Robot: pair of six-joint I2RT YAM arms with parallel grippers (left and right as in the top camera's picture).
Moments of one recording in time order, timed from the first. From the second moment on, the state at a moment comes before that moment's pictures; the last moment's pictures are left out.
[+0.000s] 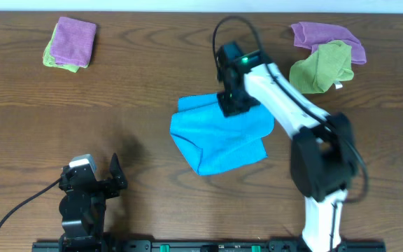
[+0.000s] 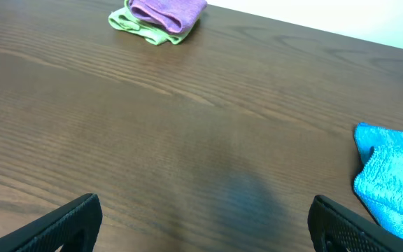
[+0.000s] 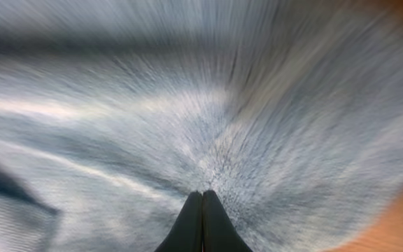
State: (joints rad) left arm 0.07 0.01 0.15 -0.53 -0.04 -0.18; right arm 0.44 2.07 1.72 -1.08 -0.02 0.15
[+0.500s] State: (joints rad) left arm 0.07 0.01 0.15 -0.53 -0.04 -0.18; right arm 0.45 1.46 1.31 -0.98 0.08 0.18
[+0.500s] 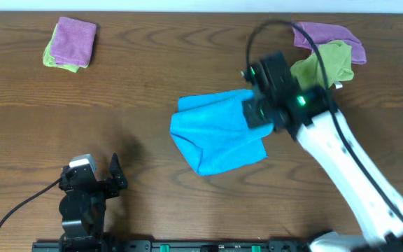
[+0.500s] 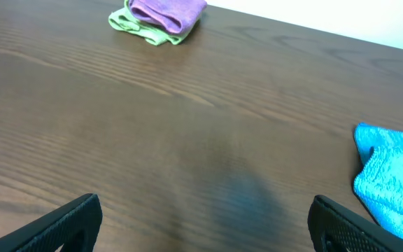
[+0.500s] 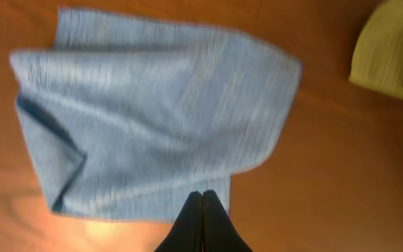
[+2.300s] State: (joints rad) left arm -0.17 1.43 0.98 -0.20 0.46 -0.47; right arm 0.46 0.67 1.10 -1.09 -0.03 0.28
